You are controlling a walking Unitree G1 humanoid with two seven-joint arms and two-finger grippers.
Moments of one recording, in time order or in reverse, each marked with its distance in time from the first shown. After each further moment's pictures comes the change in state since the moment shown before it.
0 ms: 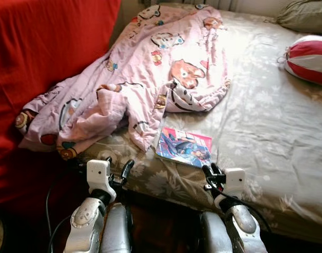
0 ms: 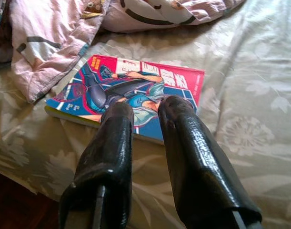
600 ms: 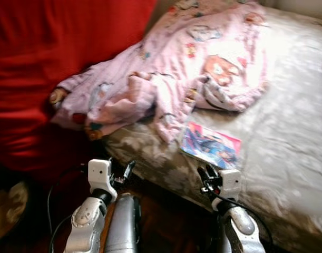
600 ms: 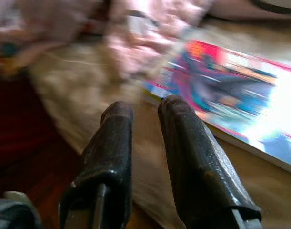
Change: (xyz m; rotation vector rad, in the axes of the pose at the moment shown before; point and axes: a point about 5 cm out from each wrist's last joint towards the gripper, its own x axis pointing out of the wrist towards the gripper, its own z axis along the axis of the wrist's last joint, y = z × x) left arm 0.000 0.001 0.001 0.012 0.006 -0.009; right arm 0.000 0.012 -0.002 -0.010 -0.001 0.099
